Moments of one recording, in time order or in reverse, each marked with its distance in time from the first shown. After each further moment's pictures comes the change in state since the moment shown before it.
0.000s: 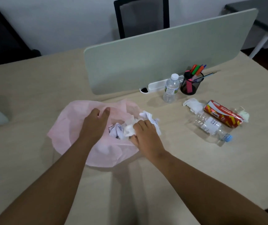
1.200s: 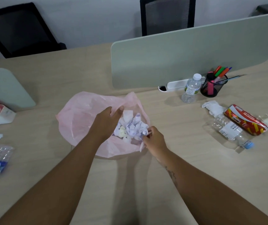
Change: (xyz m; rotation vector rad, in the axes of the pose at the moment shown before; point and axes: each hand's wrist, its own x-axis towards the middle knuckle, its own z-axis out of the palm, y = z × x) left_hand -0.028 -0.022 -0.032 0.020 -0.065 0.037; right_hand -0.012 -0.011 0.057 0.715 -0.270 0.716
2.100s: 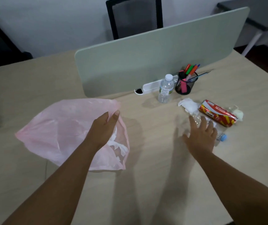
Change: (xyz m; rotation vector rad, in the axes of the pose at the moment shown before) left_hand 0.024 0.041 0.052 -0.124 -0.128 0.108; right_hand 0.014 0.087 -0.182 -1.012 0.496 0.134
